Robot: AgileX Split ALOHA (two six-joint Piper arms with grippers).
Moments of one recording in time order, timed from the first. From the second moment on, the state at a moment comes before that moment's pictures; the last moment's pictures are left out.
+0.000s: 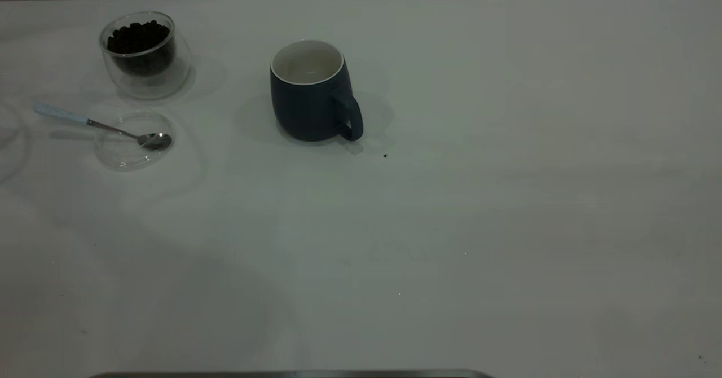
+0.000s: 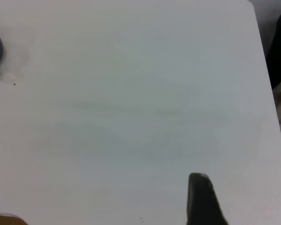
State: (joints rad) left arm 0.54 2.34 -1.60 -0.75 0.85 0.91; right arm 0.06 -0.02 -0.47 0.01 1.14 -0.05
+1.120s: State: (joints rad) left arm 0.54 2.52 -1.62 -1.07 0.88 1.36; right arm 0.06 -0.02 -0.47 0.01 1.14 -0.05
